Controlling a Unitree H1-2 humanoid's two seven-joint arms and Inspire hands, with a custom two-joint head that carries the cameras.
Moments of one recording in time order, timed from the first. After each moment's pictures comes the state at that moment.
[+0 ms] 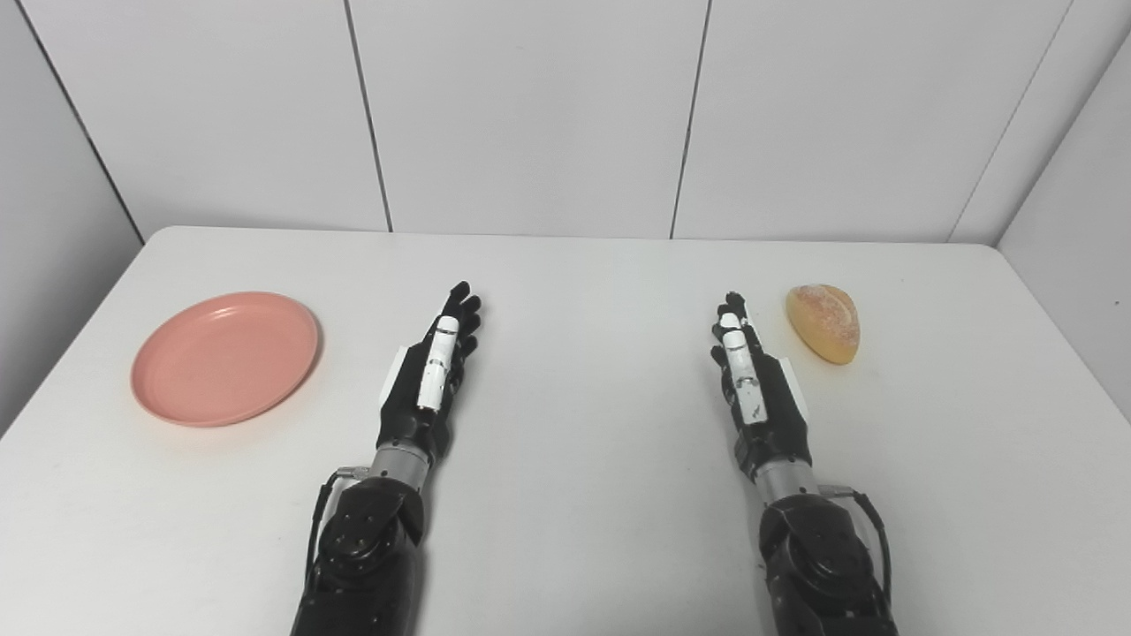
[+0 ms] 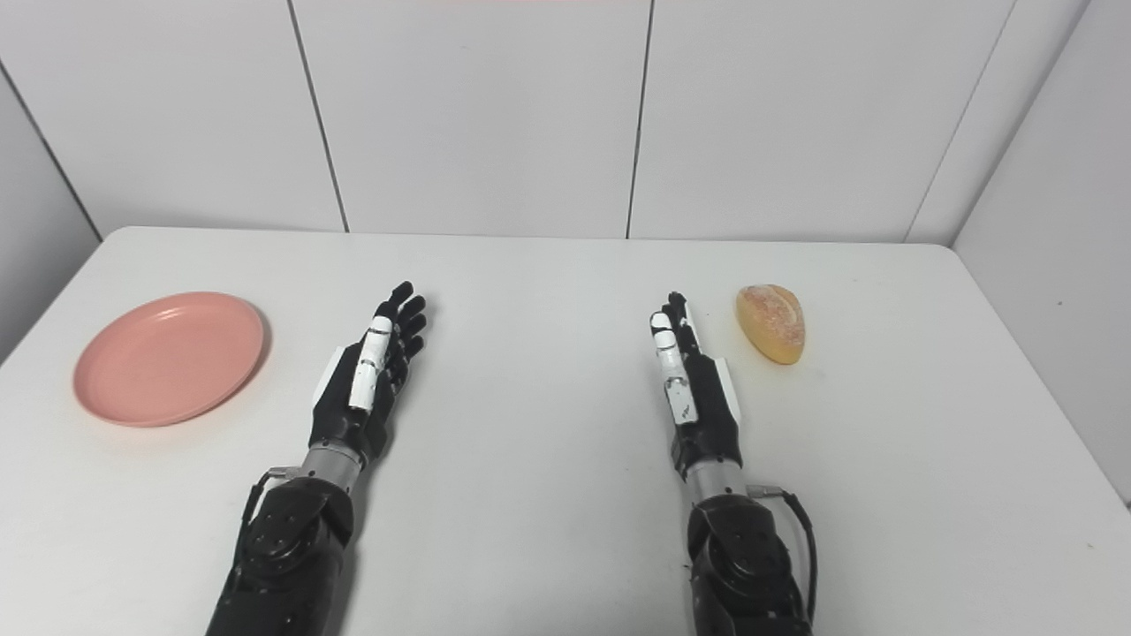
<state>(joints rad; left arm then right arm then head) -0.29 -0.01 0.01 0.19 -0.12 0.05 -0.06 -0.28 0.04 0.00 0.14 0.06 0.06 -0.02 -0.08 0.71</state>
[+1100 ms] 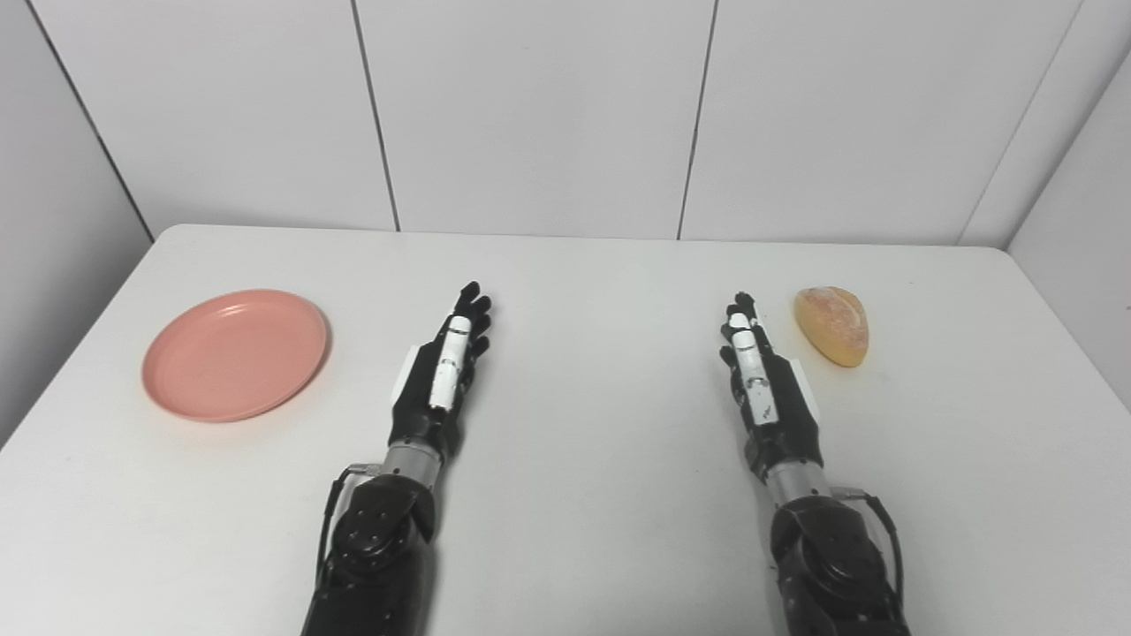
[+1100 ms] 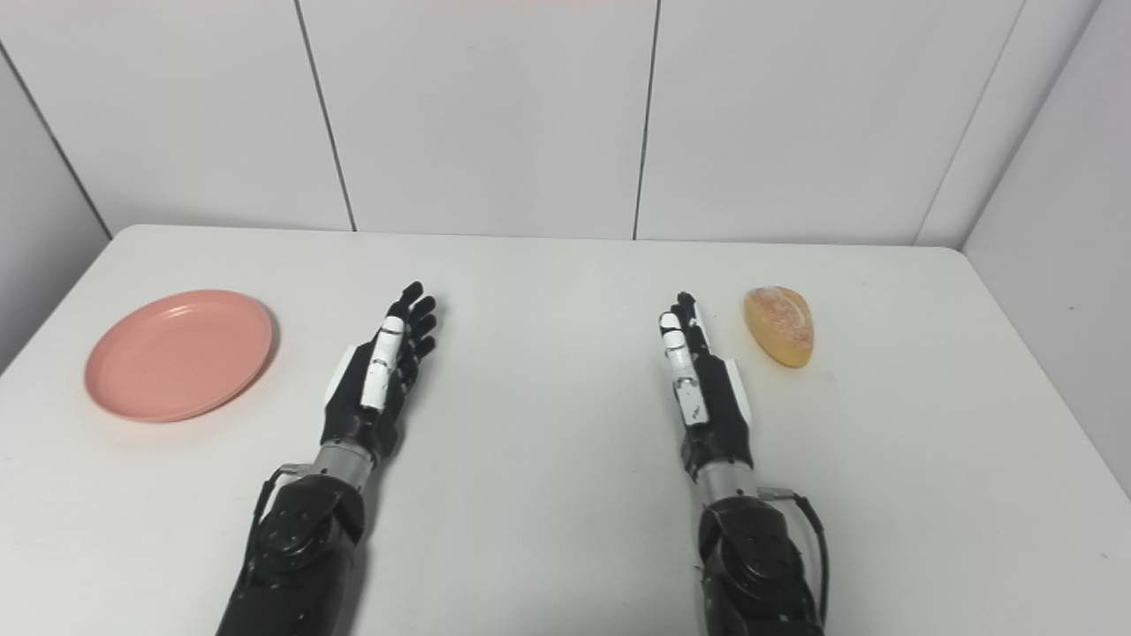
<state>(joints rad) -0.29 -0.03 -0.02 0.20 -0.08 0.03 -0.06 -0.28 0.02 -0.02 0.14 0.09 0.06 0.01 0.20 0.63</state>
